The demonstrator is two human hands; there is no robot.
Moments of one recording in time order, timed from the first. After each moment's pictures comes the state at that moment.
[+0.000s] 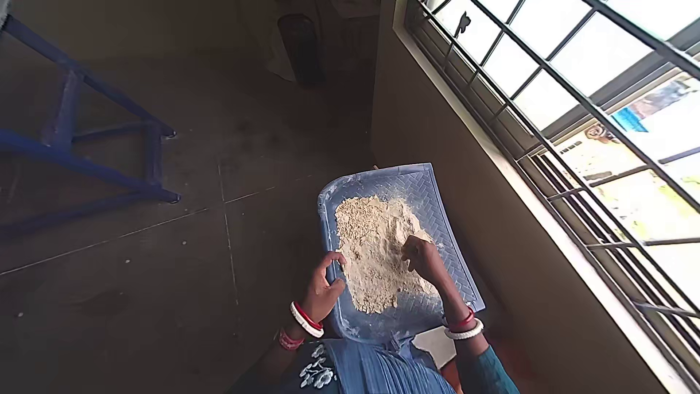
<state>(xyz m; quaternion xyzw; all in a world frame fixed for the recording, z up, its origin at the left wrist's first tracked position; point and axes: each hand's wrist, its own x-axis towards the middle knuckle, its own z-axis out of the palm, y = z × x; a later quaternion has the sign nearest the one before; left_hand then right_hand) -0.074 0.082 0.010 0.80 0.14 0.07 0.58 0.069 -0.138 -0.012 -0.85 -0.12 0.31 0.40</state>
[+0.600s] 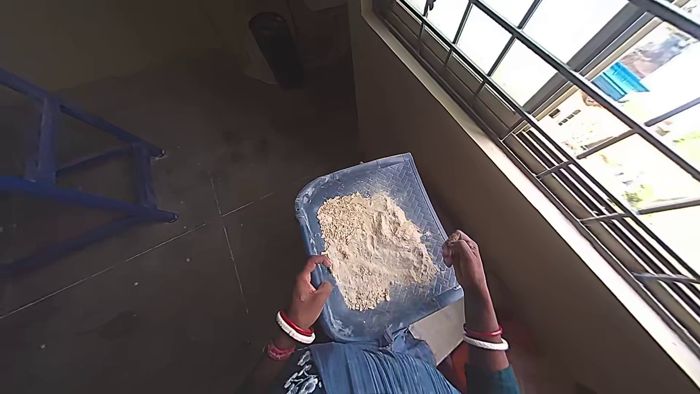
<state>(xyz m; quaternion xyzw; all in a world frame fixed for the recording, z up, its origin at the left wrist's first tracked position) -0.071 0.081 0.007 0.81 0.15 0.09 0.56 0.056 -0.222 -0.039 -0.59 0.04 0.10 0.80</state>
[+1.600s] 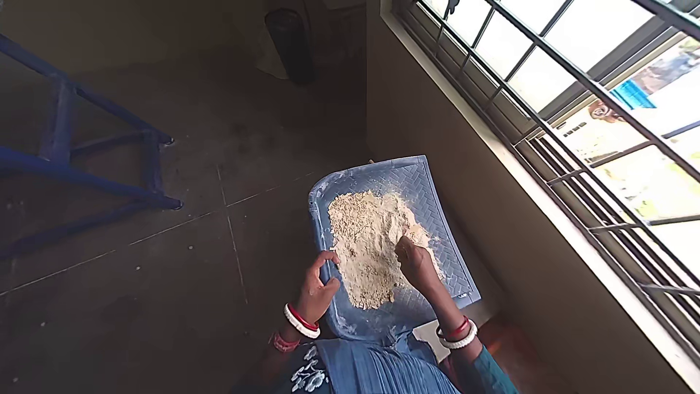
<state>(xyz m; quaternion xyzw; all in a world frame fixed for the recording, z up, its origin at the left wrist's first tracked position) -0.078 0.085 0.011 0.82 0.14 0.08 0.55 0.034 -0.127 -0.012 -0.89 -0.16 0.25 0.35</state>
